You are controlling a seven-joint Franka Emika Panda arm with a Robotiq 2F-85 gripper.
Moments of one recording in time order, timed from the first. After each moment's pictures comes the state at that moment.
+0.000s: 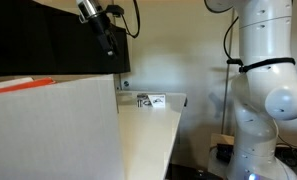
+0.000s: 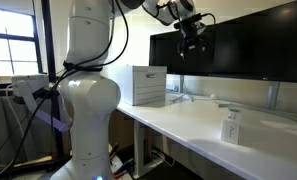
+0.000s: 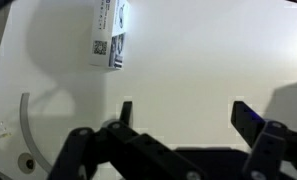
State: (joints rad) arm 0.25 0.10 -0.02 -1.45 -0.33 1.31 -0.24
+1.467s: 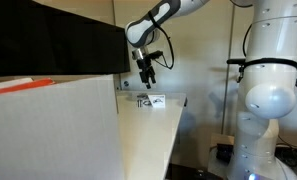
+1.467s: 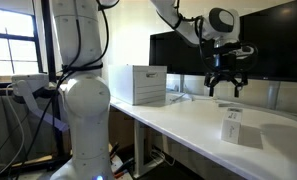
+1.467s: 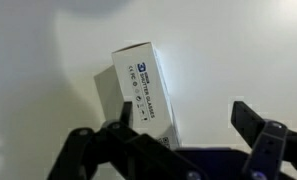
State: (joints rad) arm -0.09 -0.06 -0.16 -2.05 -0.25 1.80 -0.22
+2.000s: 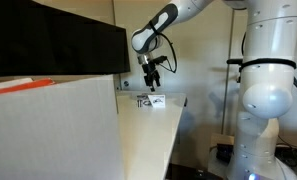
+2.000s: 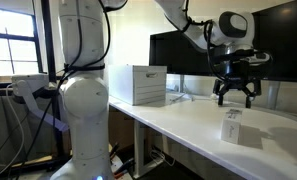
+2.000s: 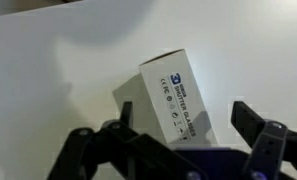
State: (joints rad) arm -0.14 0.00 -0.21 -2.05 -0.24 1.85 -0.22
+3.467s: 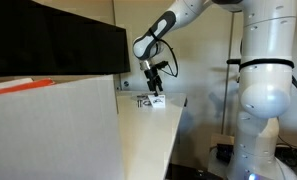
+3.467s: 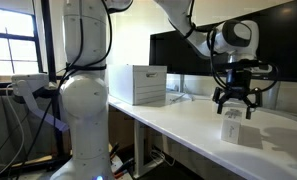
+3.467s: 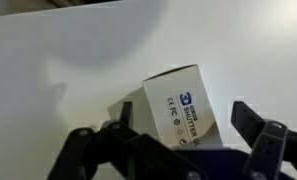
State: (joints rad) arm -0.18 0.04 -0.20 -2.08 -0.24 1.86 -0.29
